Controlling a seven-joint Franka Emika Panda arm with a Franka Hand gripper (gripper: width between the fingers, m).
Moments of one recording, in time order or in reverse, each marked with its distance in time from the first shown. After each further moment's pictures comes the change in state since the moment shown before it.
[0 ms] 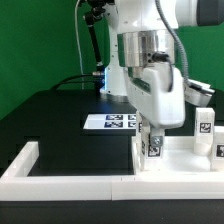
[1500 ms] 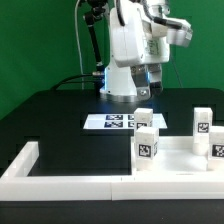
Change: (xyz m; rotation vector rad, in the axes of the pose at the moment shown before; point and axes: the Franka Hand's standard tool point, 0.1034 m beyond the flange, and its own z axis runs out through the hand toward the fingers) arm -0.003 -0.003 -0.067 0.084 -0.067 0.289
